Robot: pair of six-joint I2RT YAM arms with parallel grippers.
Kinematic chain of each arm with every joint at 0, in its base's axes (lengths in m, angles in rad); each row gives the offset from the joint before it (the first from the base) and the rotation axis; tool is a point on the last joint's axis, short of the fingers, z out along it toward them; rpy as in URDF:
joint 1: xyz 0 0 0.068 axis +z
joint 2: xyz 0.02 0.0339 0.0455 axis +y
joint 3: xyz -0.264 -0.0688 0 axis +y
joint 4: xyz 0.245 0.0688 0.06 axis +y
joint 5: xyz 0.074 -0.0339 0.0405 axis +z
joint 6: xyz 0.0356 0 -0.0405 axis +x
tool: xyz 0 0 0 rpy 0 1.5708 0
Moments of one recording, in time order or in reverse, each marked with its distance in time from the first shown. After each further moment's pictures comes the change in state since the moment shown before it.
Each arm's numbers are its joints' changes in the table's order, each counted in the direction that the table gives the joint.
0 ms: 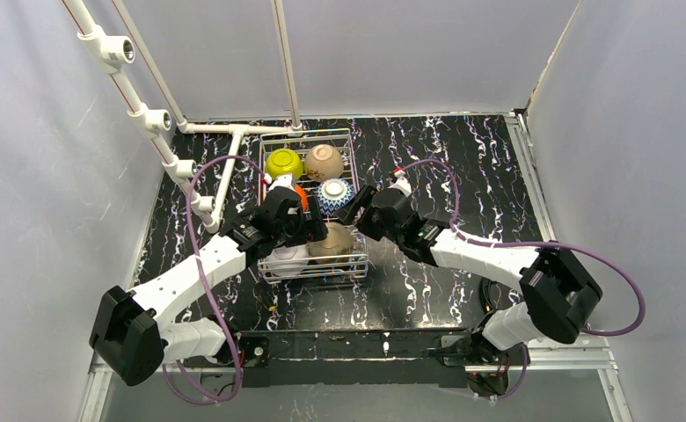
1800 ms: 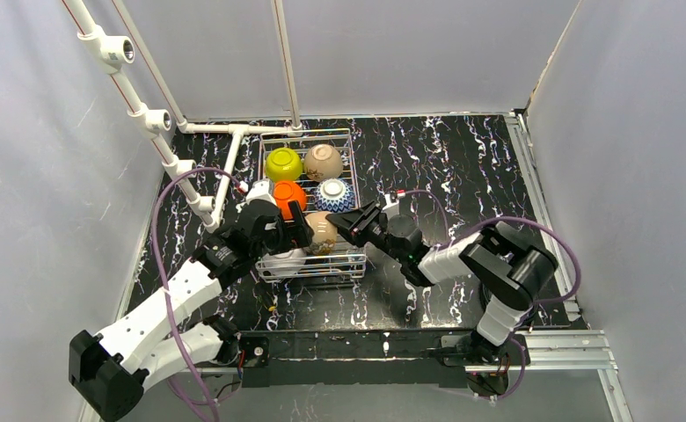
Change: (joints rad) left arm 0.000 -0.257 0.074 0.079 0.078 -0.007; right arm -0.013 0.290 0.296 -1.057 0.222 0.412
